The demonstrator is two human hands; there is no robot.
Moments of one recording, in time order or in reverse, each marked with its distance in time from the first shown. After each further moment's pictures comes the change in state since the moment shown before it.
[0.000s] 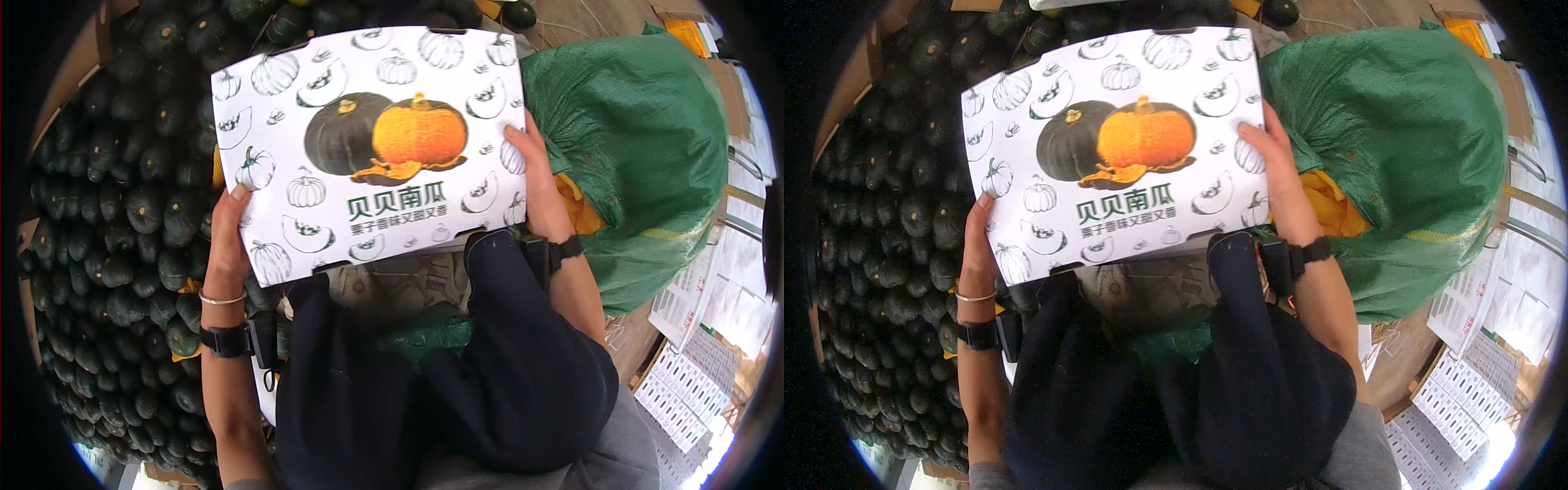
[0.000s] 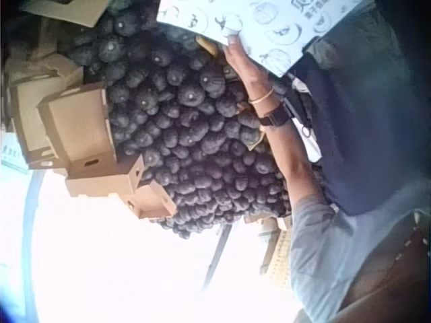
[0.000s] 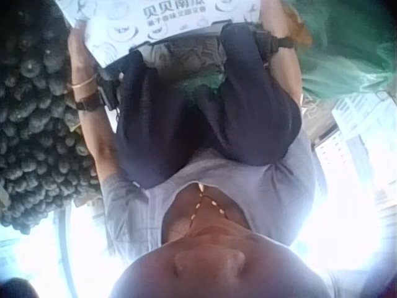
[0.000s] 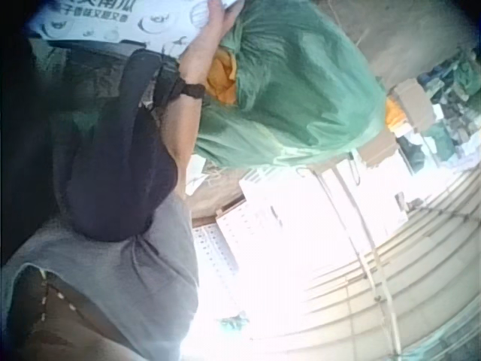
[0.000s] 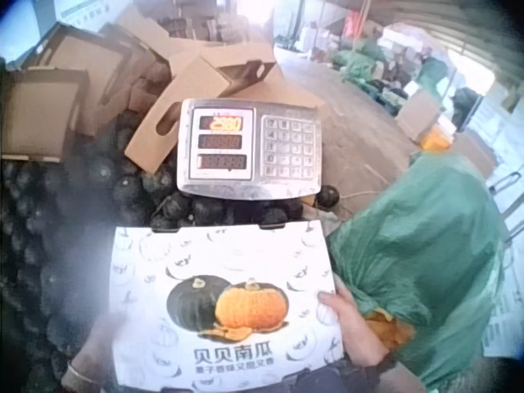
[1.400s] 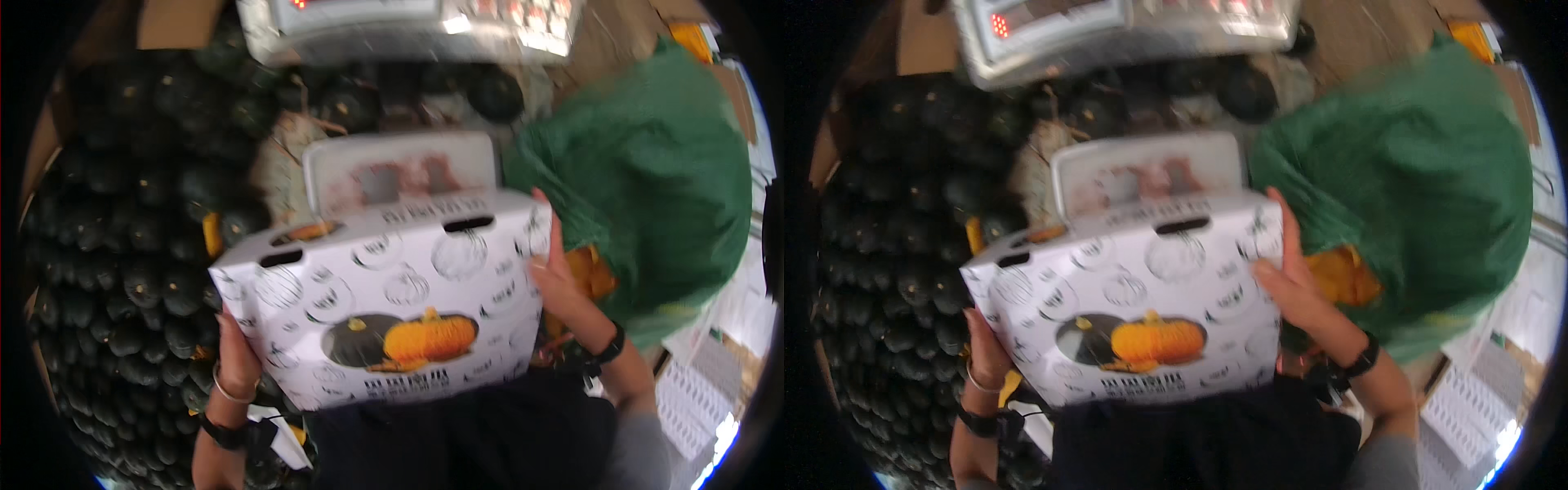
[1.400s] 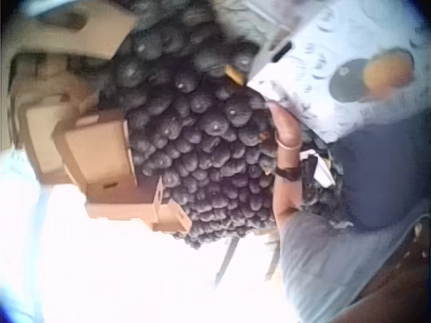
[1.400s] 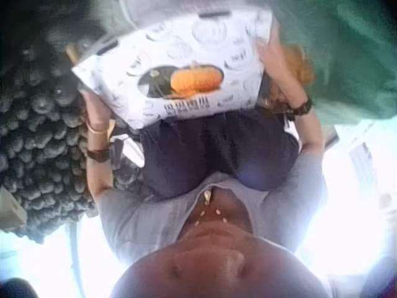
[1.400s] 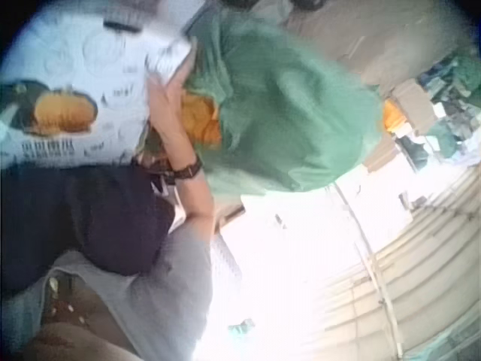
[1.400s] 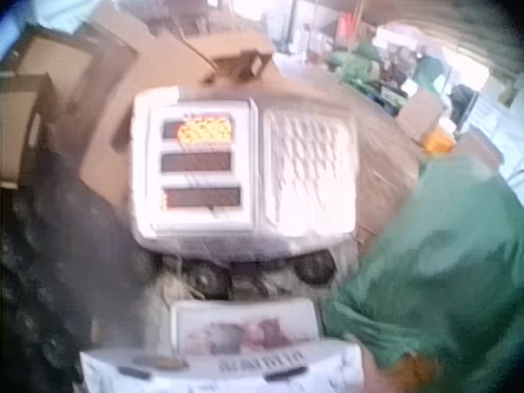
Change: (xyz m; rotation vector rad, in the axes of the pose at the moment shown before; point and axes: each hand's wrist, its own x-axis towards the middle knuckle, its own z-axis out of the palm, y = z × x) left_hand 0.010 -0.031 -0.017 -0.240 0.128 -0.053; right_hand -0.016 0.002 -0.017 -0.315 -0.184 -0.005
